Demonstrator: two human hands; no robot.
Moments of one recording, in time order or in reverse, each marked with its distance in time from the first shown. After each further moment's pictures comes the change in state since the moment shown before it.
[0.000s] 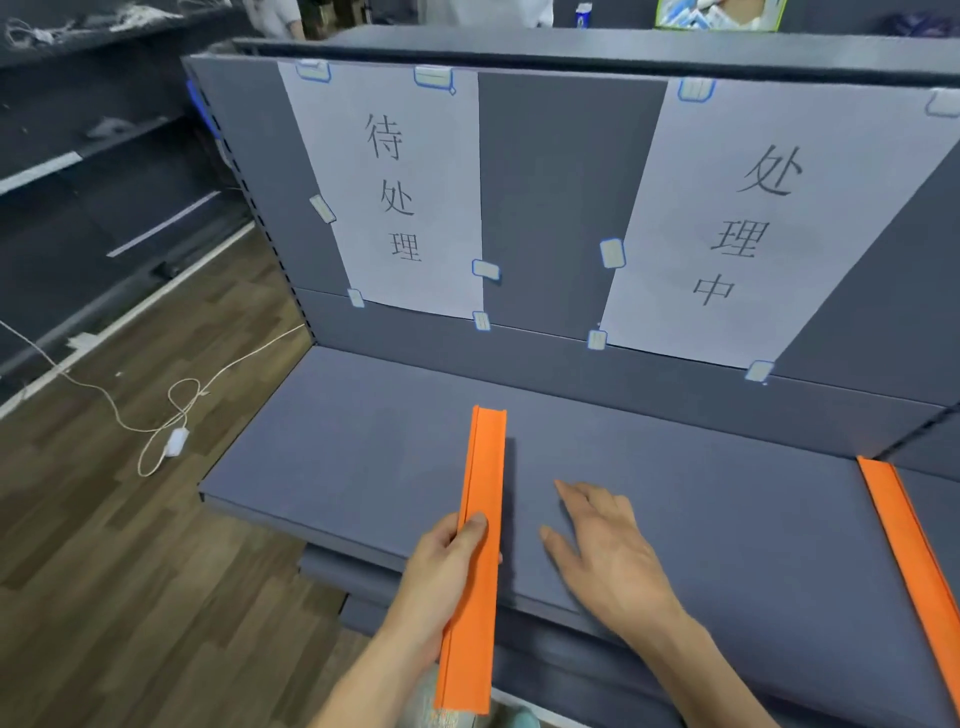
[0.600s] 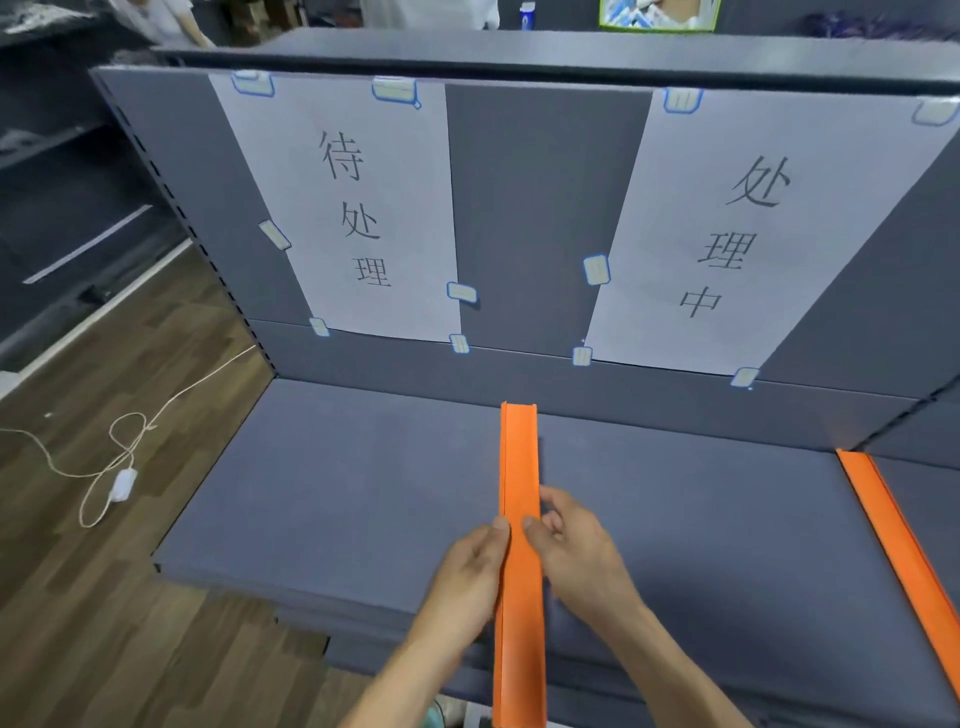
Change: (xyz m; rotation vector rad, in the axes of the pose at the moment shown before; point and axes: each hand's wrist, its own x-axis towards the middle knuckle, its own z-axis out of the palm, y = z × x) left_hand 0.041 0.019 0.015 0.175 -0.224 0.105; right_hand 0.039 -0.028 0.012 0.585 0.103 0.193
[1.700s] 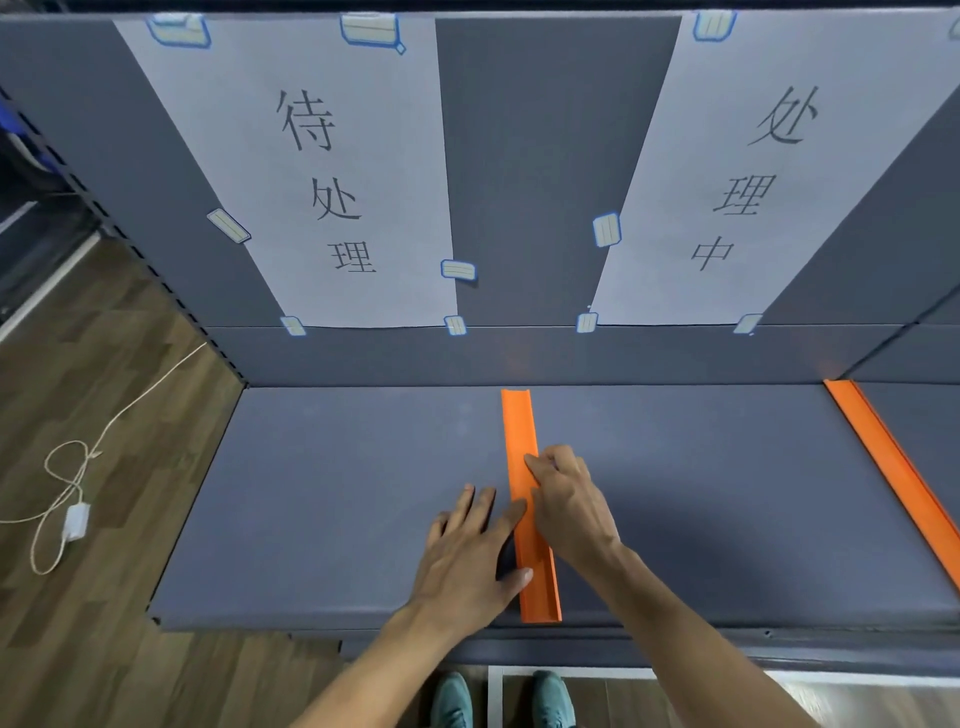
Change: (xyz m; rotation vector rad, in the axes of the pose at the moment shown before) left_hand 0.070 -0.057 -0.065 1.256 -0.235 0.414; right_hand 0.066 0.028 0.057 -0.572 0.107 -0.044
